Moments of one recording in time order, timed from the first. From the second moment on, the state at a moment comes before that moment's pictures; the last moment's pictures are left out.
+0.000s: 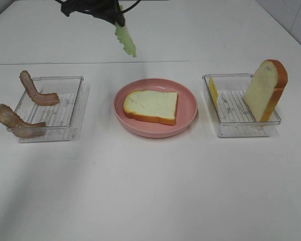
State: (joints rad) left arm -0.37 2.33 -2.38 -0.30 1.07 -0.26; right arm 0.00 0.00 -0.46 0.00 1.11 0.00
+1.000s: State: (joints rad) left arm -0.44 2.58 -2.38 -0.71 1.07 0.01; right arm 0.00 0.00 -0.46 0.00 1.11 0.00
